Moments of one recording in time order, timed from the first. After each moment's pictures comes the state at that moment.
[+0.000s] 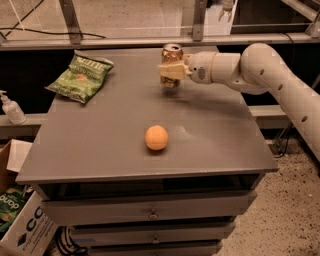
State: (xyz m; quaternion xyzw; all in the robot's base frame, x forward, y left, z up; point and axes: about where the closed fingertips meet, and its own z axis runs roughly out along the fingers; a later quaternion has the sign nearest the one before) arm 0.738 -0.039 0.888 -0.36 0.68 0.35 0.54
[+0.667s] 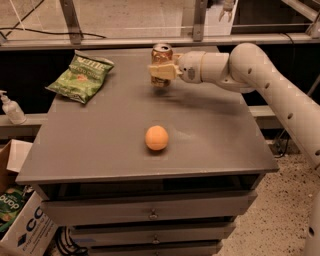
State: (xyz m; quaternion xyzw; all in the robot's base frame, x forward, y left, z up) arm 0.742 -0.013 0.887 -0.38 0.66 0.35 0.54
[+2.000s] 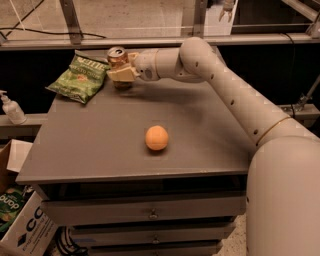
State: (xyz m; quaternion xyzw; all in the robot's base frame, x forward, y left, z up) arm 0.759 0.121 0.870 -0.50 0.60 0.35 0.53
